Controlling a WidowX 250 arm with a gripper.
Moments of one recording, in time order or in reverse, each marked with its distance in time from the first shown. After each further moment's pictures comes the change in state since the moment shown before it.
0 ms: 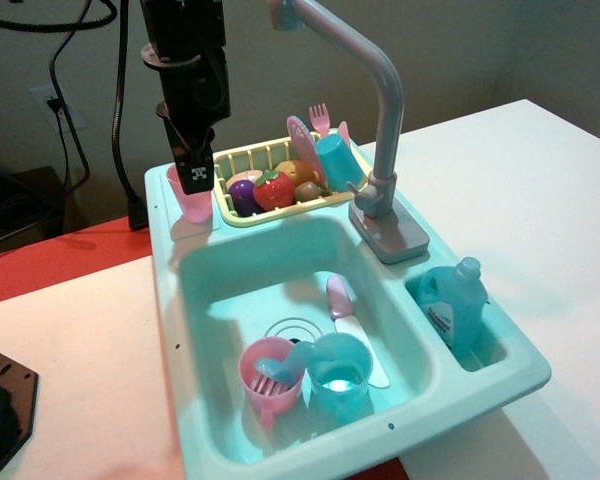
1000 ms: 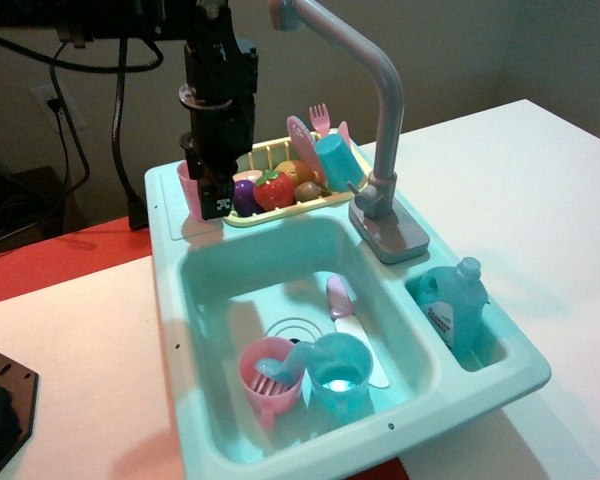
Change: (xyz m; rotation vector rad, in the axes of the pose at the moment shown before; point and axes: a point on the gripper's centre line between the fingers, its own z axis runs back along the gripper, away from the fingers) arm 0.010 -0.004 -0.033 0.018 0.090 0.025
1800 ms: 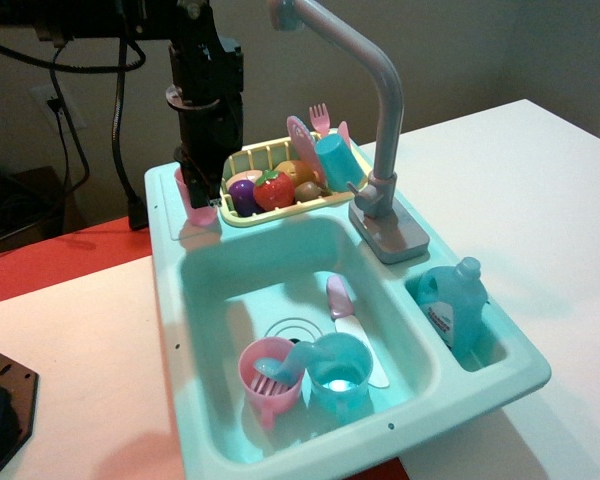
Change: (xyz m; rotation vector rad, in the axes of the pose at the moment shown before) arm -0.007 0.004 0.002 -0.013 -0.023 0.045
